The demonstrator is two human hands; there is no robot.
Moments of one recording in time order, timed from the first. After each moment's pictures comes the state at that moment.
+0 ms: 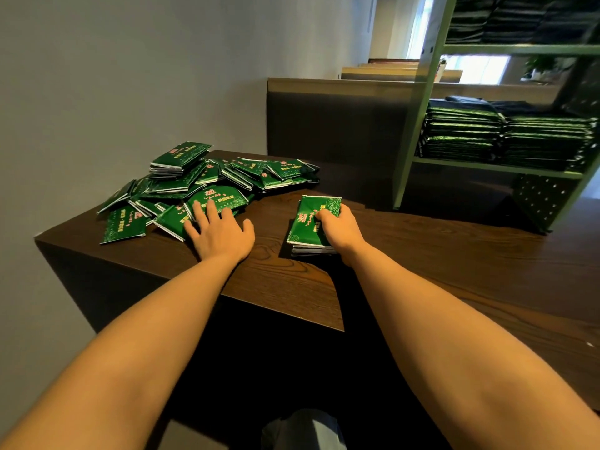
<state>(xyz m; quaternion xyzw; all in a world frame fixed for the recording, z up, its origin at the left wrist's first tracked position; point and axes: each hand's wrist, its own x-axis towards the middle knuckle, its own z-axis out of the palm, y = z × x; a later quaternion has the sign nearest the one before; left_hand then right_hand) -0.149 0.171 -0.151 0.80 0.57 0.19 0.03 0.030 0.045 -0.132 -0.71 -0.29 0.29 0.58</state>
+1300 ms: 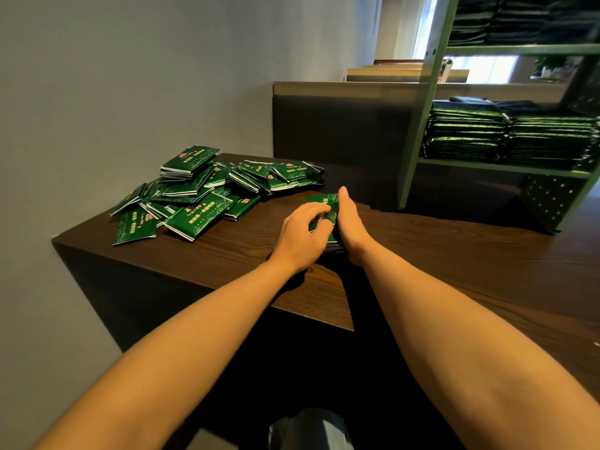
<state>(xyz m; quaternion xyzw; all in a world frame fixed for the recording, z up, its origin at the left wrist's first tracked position) -0.098 0.071 -0.117 0.83 0.22 0.37 0.35 0.058 0.065 -0.157 -0.64 -0.29 0.33 0.63</state>
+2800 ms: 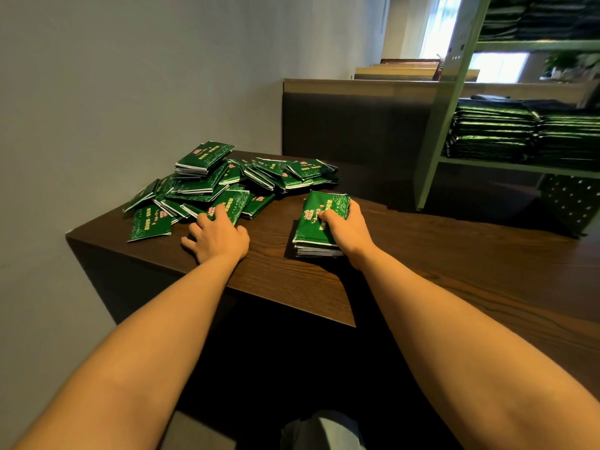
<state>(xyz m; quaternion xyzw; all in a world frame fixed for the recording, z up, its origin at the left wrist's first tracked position) -0.185 0.185 -0.144 0.73 0.63 0.23 0.10 0.001 0.055 -0.133 -0.65 -0.32 0.27 0.62</state>
